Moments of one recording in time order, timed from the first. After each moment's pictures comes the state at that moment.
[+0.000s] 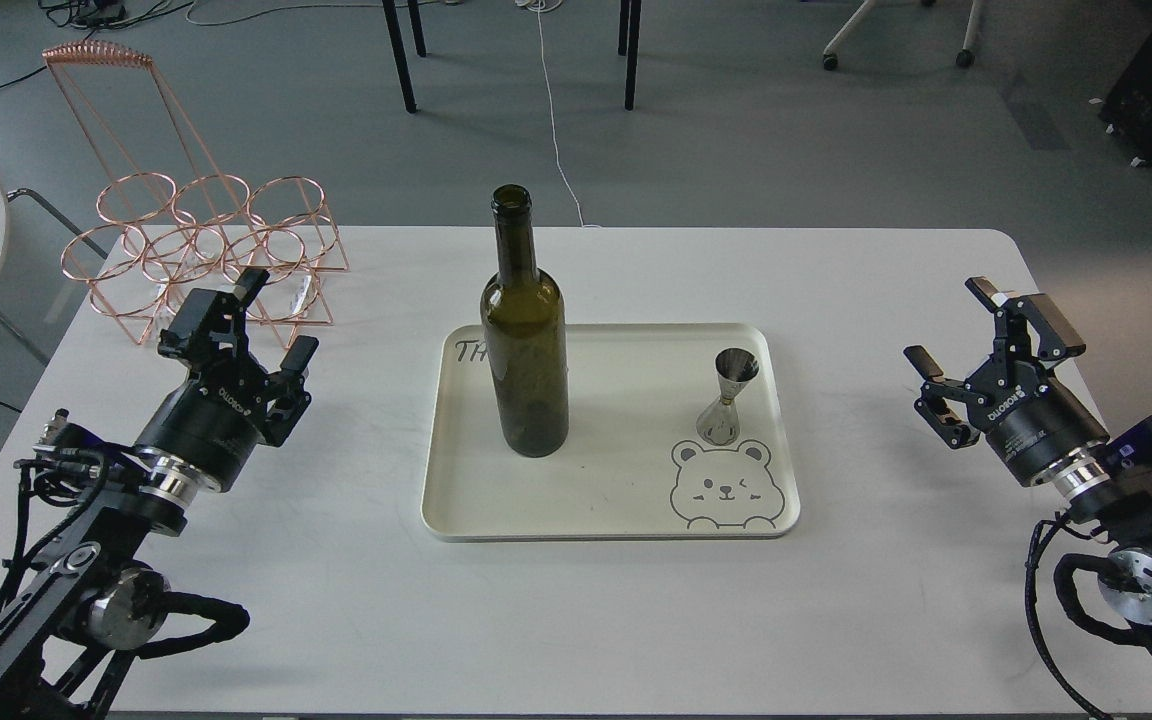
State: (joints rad) left arm -0.02 0.28 -1.30 -1.35 0.84 -0.22 -0.30; right arm 0.25 -0.47 1.00 0.93 -0.54 0.49 0.49
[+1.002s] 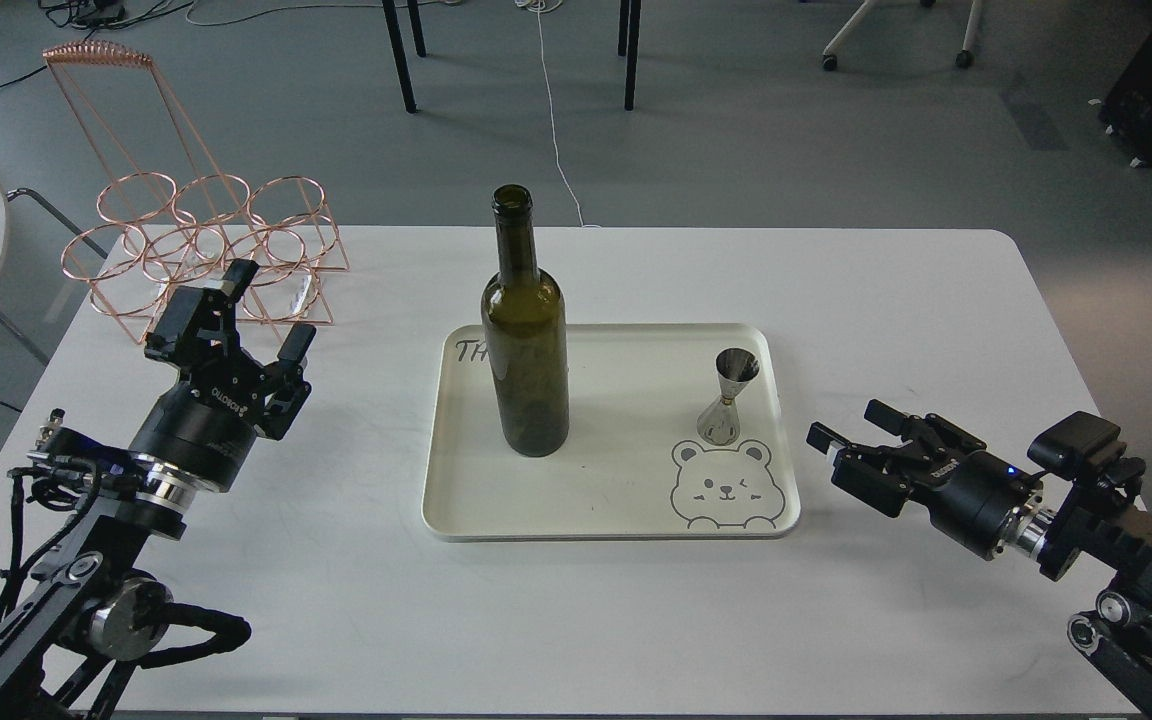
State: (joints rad) left arm 0.00 0.29 -1.30 -1.38 0.83 -0.23 -0.40; right arm 0.13 -0.54 0.93 1.23 -2.11 -0.16 0.49
